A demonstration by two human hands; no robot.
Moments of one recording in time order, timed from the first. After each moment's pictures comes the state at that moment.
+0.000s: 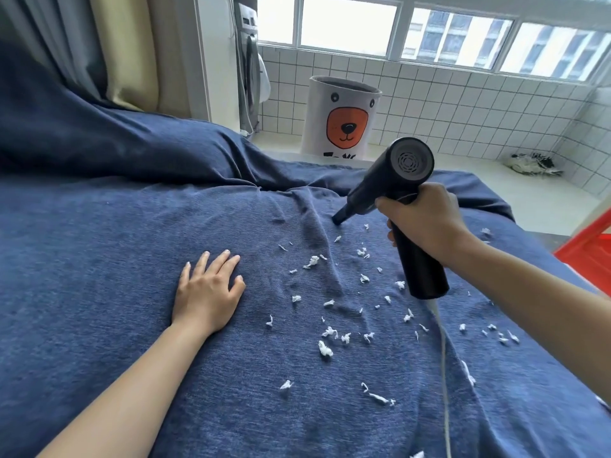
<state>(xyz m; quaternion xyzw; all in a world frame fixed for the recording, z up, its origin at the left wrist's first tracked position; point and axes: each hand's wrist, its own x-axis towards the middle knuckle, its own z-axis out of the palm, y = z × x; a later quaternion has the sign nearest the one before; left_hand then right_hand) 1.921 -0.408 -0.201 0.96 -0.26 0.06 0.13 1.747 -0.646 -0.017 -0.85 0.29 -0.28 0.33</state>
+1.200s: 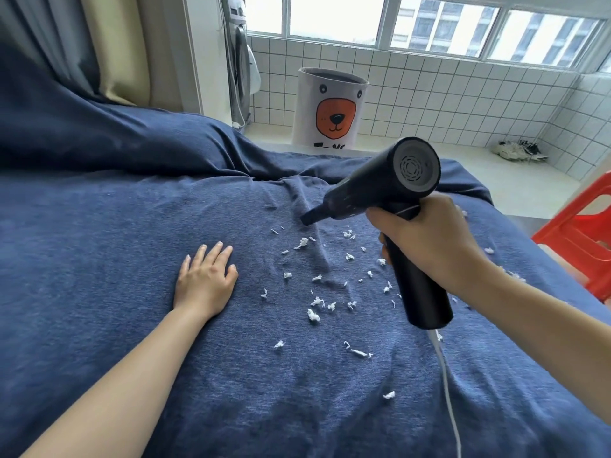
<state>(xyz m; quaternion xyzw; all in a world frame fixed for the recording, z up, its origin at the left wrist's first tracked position) 1.901 -0.399 -0.197 0.96 -0.25 0.03 0.13 1.669 -0.593 -0.005 -0.85 0.27 -0.27 0.37</state>
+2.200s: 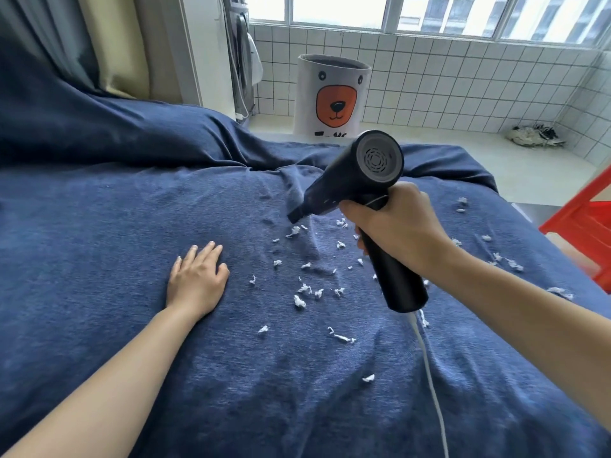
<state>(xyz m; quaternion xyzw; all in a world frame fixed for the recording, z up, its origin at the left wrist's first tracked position) 1.875 -0.395 -0.196 0.97 -0.22 0.02 0.14 1.670 -0.602 -0.013 -0.86 0.24 -0.24 0.39</state>
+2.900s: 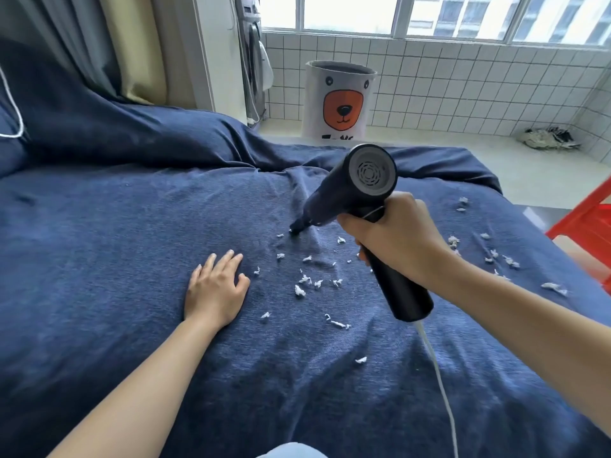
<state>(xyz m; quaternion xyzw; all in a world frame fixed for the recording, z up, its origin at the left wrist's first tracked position) 1.820 -0.396 -0.197 0.96 -0.22 0.04 0.15 1.637 -0.590 -0.011 -0.88 0.20 -0.24 0.36</state>
